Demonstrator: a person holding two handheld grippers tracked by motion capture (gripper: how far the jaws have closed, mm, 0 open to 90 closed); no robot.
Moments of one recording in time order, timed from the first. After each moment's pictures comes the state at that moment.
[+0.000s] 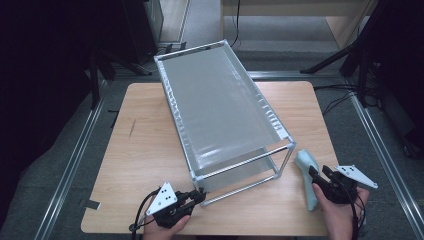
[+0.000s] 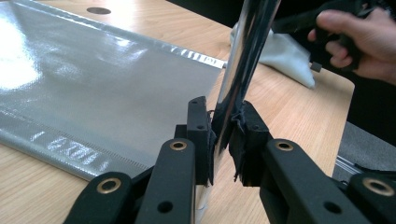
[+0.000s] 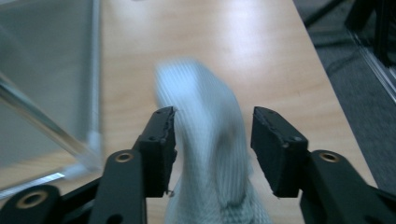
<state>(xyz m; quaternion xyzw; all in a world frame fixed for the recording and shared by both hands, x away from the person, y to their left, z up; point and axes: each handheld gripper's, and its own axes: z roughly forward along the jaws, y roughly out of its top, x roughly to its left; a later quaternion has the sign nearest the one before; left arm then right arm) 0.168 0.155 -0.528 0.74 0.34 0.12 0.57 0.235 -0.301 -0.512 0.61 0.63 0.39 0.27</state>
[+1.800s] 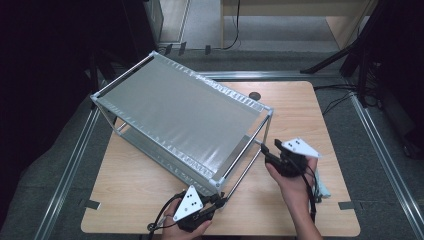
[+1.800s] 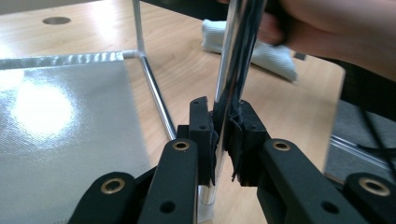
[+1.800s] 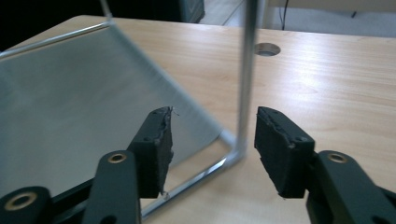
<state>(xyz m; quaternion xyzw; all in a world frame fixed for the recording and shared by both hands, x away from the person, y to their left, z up) 0.167 0.096 -0.525 0.77 0.29 0.14 0.55 0.281 -0.186 -0.486 0.48 0.70 0.46 0.26</state>
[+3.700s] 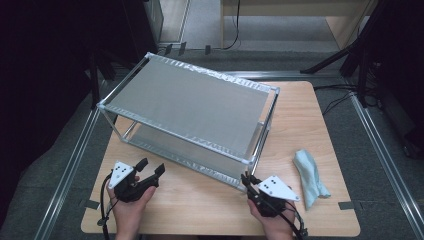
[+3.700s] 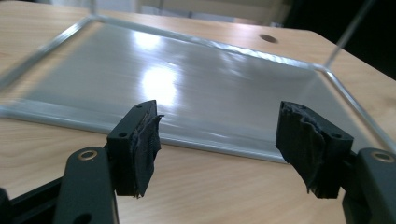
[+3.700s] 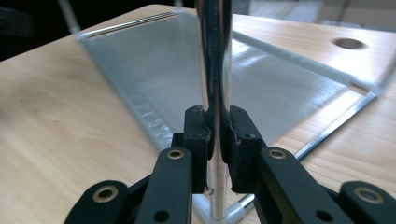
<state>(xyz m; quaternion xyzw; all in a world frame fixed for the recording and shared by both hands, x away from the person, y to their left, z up) 0.204 0.248 -0.514 0.63 0.54 0.25 0.50 0.200 -0.138 -0.512 0.41 0.73 0.50 0.24</state>
